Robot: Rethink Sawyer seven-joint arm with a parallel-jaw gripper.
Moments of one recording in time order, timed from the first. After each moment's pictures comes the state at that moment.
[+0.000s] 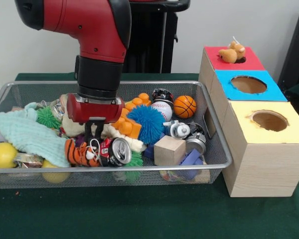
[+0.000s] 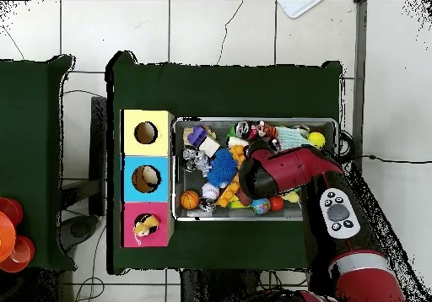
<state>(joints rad) -0.48 -0.50 0.20 1.51 -0.89 0.21 1.67</state>
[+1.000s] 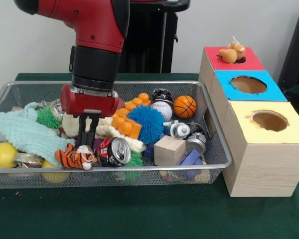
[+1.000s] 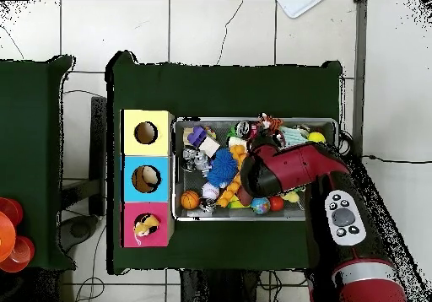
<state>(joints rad) -0.48 -0.55 0.20 1.51 -0.89 0.21 1.67</state>
